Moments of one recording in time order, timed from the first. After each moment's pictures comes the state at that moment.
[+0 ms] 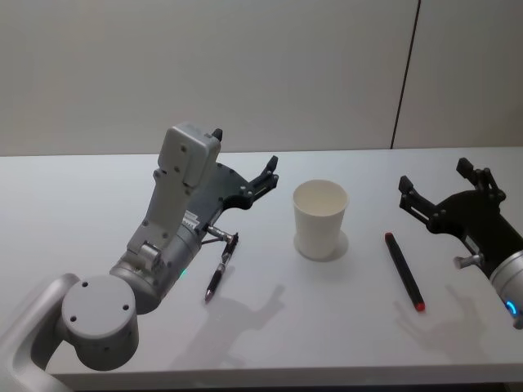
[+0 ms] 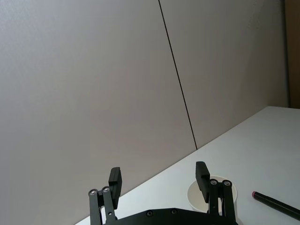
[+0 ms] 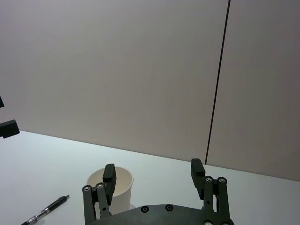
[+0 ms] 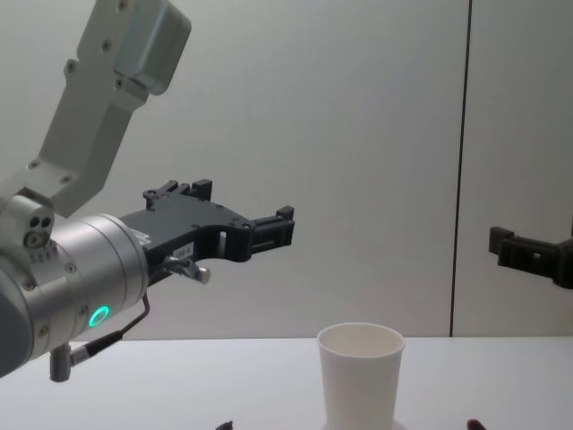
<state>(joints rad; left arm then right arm) -0.24 0.38 0.45 -1.63 -0.20 0.01 -0.01 -0.01 0.34 -0.23 -1.77 0.29 0.03 0.07</state>
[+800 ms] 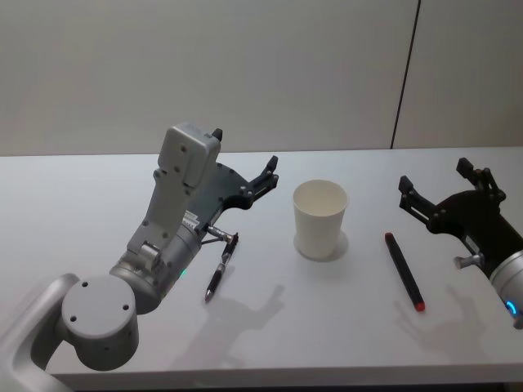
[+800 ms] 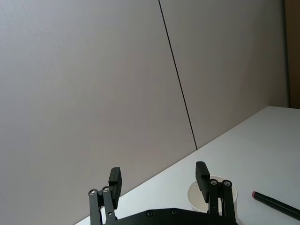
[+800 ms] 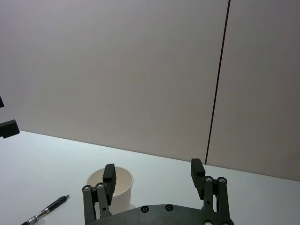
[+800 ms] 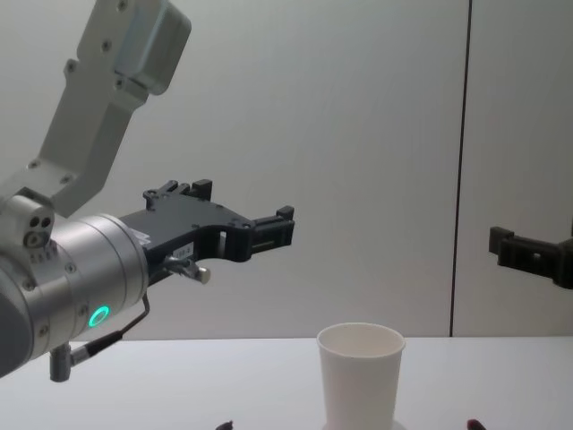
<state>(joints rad) -0.24 0.38 0.45 -1.63 -0.20 0.01 -0.01 -0.01 0.34 -0.23 -1.77 0.29 0.03 0.07</state>
